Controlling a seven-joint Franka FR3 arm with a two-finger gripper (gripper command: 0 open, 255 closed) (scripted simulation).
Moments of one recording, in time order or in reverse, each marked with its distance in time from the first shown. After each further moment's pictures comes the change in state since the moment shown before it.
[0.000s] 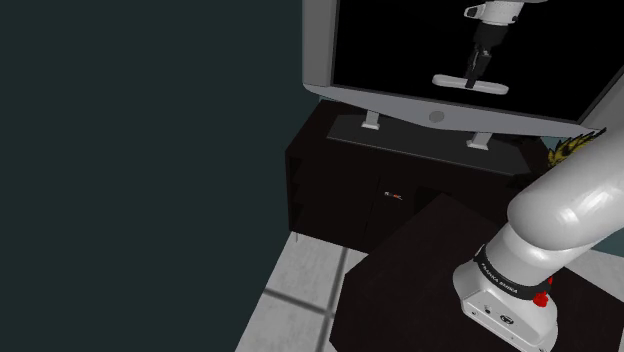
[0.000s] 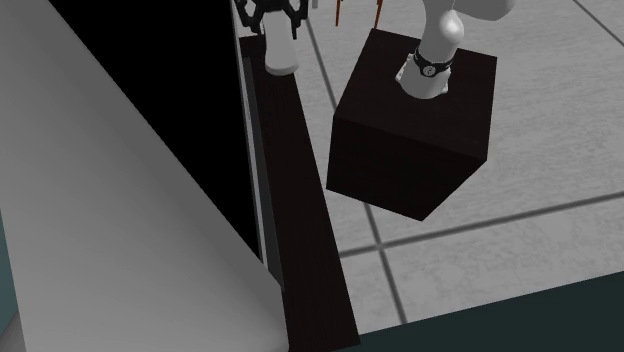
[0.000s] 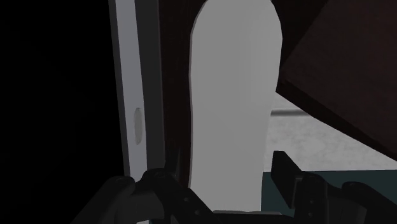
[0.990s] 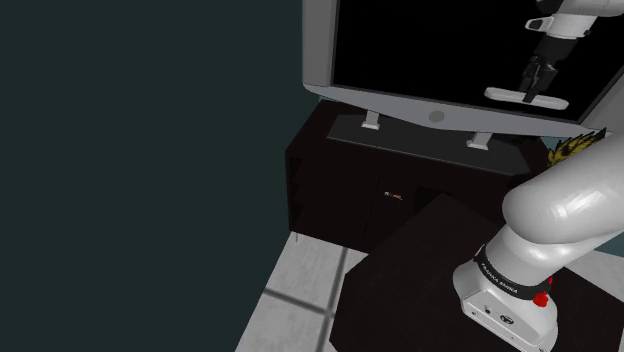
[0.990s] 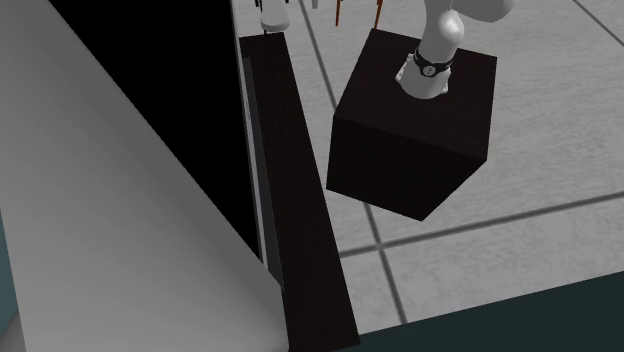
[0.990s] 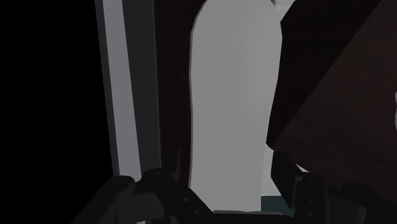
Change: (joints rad) arm -0.127 -0.073 -0.173 -0.084 -0.076 0.033 -0.264
